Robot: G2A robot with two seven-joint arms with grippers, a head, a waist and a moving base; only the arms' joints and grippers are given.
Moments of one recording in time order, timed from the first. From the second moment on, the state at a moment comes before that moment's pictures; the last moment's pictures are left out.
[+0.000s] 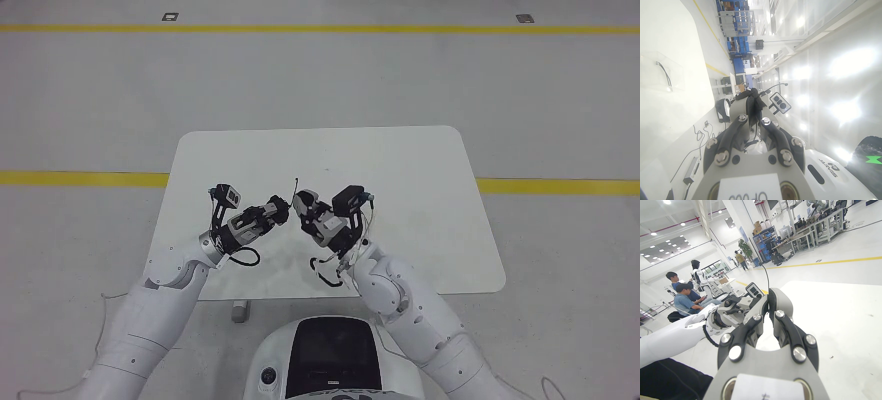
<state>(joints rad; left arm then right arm) 1.39 -1.09 -1.26 -1.43 -0.63 -0.34 -0.86 -1.38 -1.43 0.96 -1.54 -0.93 -0.29 -0.06</state>
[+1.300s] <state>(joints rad) 1.37 -1.09 -1.28 -1.38 -0.98 -0.07 -0.99 -1.42 -1.39 1.00 -1.62 -1.54 -0.21 -0.20</state>
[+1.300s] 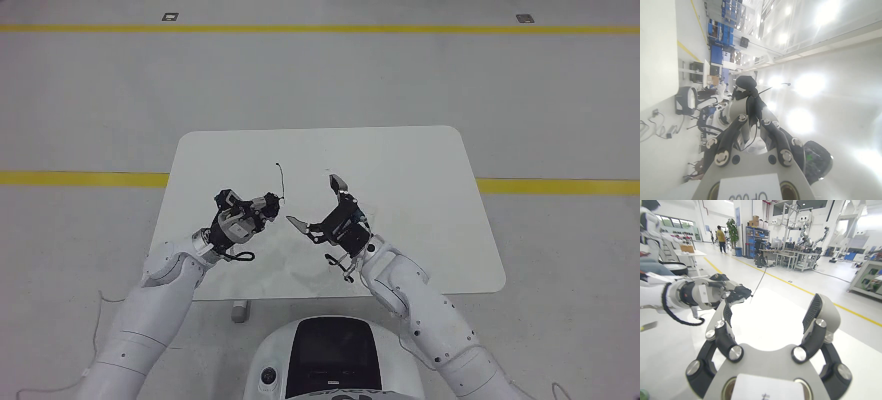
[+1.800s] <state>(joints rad) 1.34 -1.10 -1.27 -1.33 -1.19 0.13 -1.02 -1.41 -1.39 0.99 -1.58 -1.54 -0.17 -0.24</state>
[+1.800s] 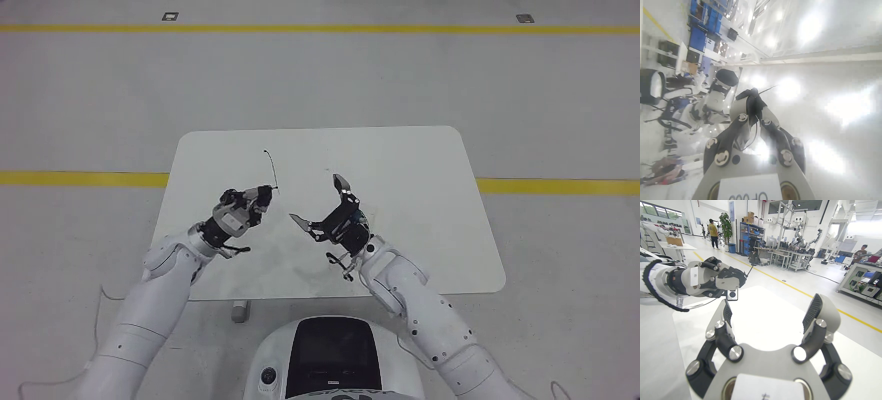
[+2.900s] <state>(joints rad) 1.35 -1.11 -1.27 -1.36 -1.36 0.28 -1.02 -1.34 -1.39 0.88 -1.53 -1.57 -0.06 -0.37</state>
